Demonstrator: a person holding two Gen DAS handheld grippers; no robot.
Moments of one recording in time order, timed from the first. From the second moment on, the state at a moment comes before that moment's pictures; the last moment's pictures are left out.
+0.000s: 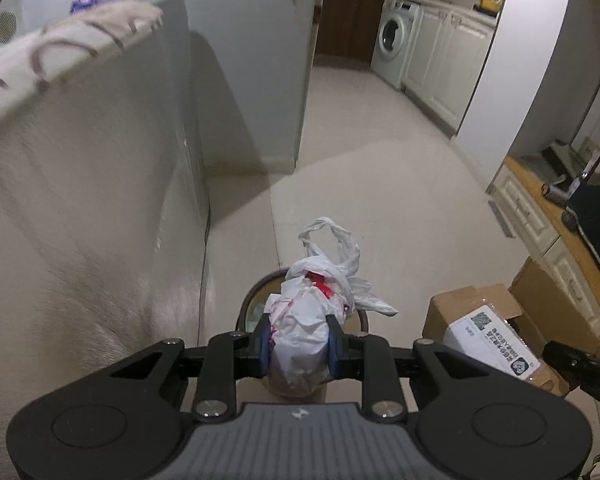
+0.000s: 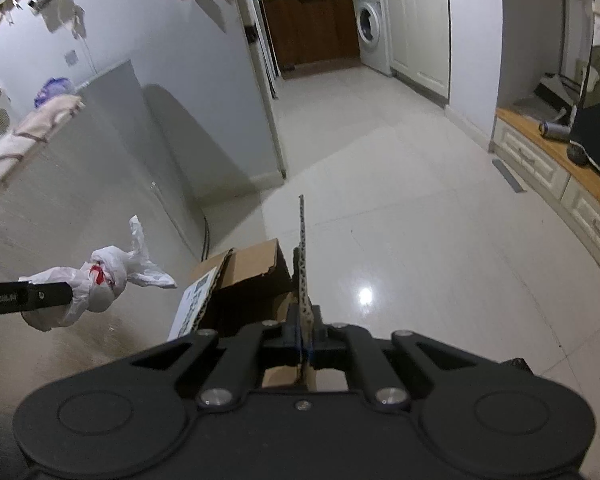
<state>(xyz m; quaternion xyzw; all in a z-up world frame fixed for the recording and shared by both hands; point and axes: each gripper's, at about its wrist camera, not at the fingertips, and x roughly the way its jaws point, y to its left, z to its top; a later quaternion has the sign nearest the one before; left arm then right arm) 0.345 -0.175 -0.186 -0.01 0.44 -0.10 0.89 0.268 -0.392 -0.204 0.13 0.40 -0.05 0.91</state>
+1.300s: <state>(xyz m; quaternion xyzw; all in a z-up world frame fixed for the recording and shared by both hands) 0.565 -0.234 -0.559 0.12 0.71 -0.14 0.68 0.470 -0.385 -0.413 0.04 0.50 0.01 0.86</state>
